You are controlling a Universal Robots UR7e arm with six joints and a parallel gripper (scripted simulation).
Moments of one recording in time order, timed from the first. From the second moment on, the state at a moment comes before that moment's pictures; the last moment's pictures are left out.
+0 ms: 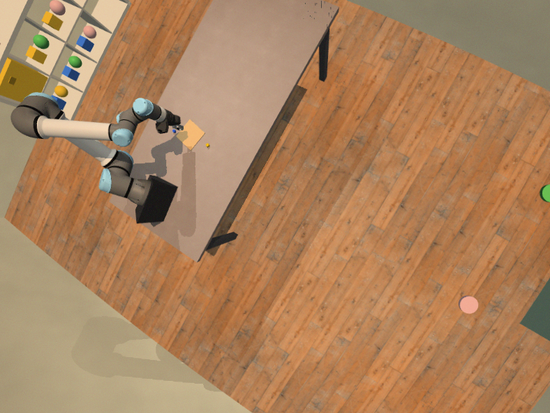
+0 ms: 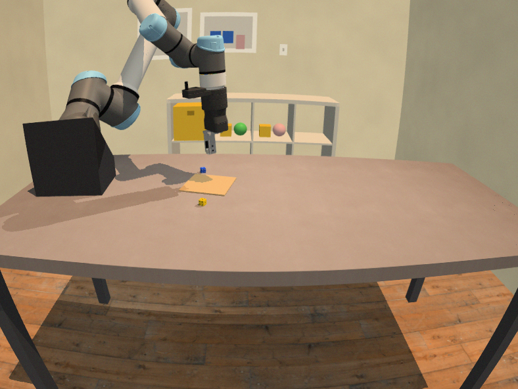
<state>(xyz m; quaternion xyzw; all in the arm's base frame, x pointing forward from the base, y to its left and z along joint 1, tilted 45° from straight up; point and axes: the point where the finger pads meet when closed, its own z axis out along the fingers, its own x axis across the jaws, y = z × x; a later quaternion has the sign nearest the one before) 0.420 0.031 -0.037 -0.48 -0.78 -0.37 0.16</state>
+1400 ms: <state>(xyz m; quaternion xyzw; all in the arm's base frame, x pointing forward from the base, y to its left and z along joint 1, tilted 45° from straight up) 0.410 0.032 -0.045 -0.51 -0.52 -0.68 -0.08</state>
